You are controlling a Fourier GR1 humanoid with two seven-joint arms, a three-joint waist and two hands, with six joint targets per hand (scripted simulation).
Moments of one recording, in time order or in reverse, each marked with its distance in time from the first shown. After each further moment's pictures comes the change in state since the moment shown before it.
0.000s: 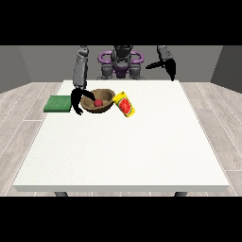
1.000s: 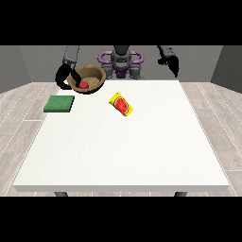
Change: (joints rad) left arm 0.132 0.041 0.123 0.262 0.068 -0.046 -0.108; right arm -0.108 -0.100 0.266 -0.056 0.306 -0.264 0.681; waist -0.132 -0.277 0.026
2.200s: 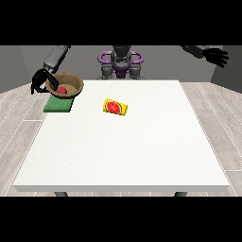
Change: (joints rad) left arm -0.045 0.421 0.385 0.119 0.295 -0.350 -0.098; right arm 0.121 -0.234 -0.191 -0.083 -0.116 0.178 -0.158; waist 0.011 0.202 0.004
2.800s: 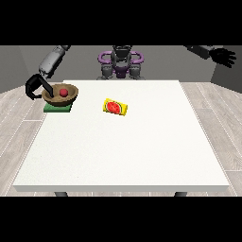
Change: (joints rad) left arm -0.013 0.084 0.062 0.033 0.051 -0.073 -0.058; right arm -0.049 -0.083 -0.098 0.132 -0.038 -0.025 -0.062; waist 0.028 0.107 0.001
